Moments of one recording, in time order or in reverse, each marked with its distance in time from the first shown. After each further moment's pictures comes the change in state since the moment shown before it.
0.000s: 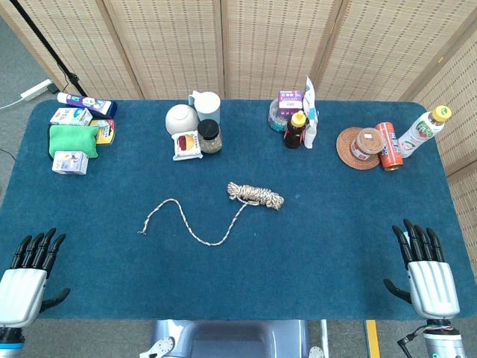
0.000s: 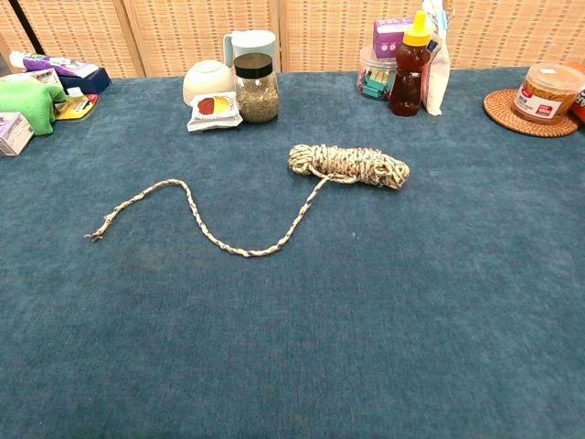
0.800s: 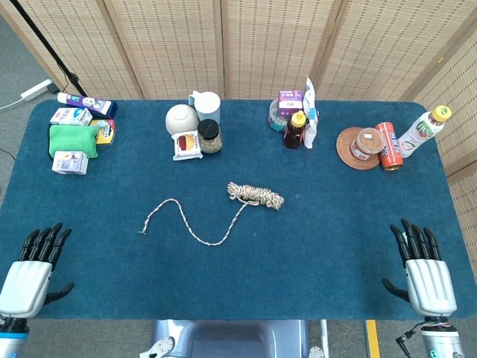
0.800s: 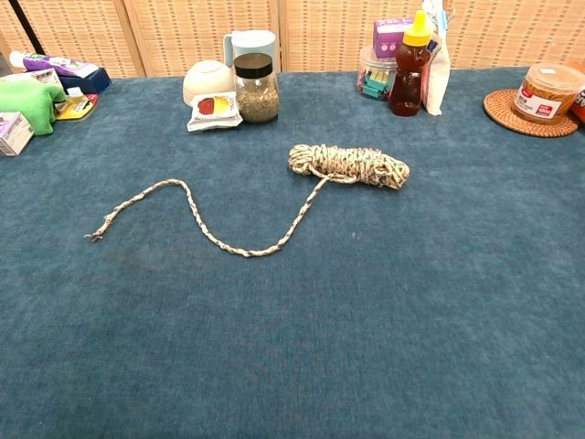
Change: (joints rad) left arm -0.051 -0.002 -0.028 0.029 -0.040 -0.077 -0.084; right arm 0.010 0.002 0.005 -0.006 0.027 -0.027 0.009
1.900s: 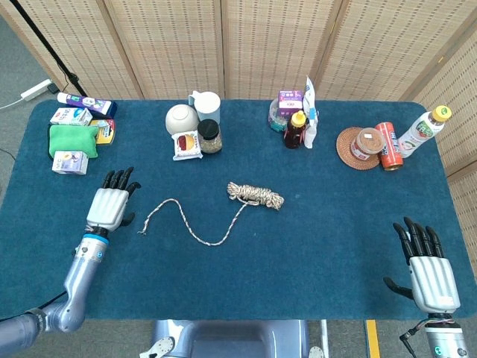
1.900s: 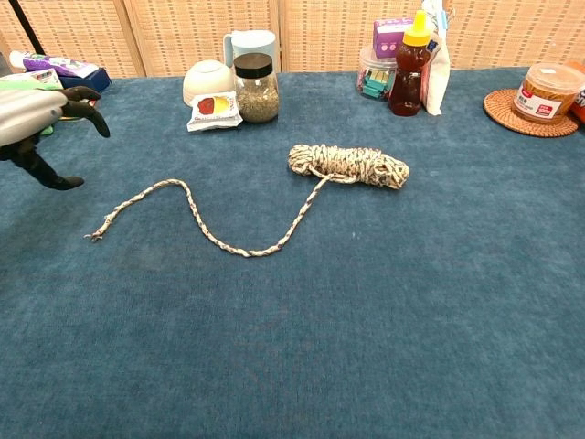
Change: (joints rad) left arm -0.516 -0.369 -0.301 0.320 -0.537 -0.468 0.275; right arm 0.018 0.023 0.009 0.001 0.044 -0.040 0.061
